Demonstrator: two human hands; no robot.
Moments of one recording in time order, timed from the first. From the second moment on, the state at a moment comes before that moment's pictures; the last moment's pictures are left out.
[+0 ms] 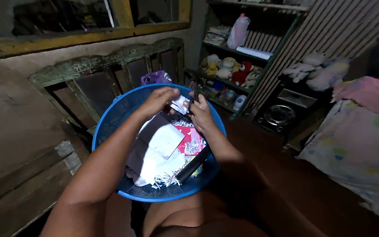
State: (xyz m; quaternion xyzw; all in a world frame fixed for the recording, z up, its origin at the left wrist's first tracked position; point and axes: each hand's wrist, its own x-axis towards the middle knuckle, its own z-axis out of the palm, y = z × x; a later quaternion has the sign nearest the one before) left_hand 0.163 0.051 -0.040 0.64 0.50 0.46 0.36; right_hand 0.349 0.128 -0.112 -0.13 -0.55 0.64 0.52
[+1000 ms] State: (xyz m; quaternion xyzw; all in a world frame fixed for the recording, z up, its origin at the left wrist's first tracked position) left_hand 0.165 0.054 -0.045 0.65 0.53 0.48 0.26; right_hand 0.353 0.118 -0.108 -0.17 -0.57 0.61 0.52
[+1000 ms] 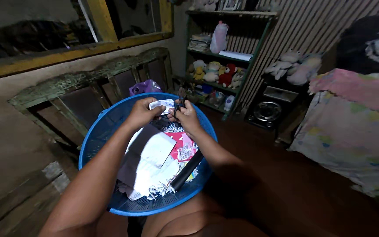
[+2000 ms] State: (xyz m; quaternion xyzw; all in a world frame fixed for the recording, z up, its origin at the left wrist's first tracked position) left_hand 0.159 0.051 -0.052 0.71 0.56 0.38 0.20; right_hand 0.347 0.127 -0.111 -0.17 -0.51 0.63 0.55
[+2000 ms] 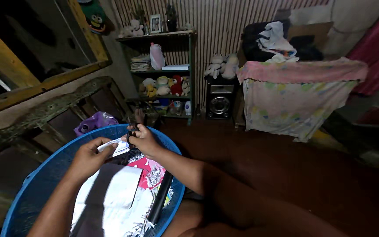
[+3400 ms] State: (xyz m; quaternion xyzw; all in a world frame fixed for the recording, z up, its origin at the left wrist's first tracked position) left_hand 0.182 0.057 -0.059 0.58 0.56 0.52 0.29; right_hand 0.347 0.123 -0.106 -0.16 -0.46 0.67 0.56
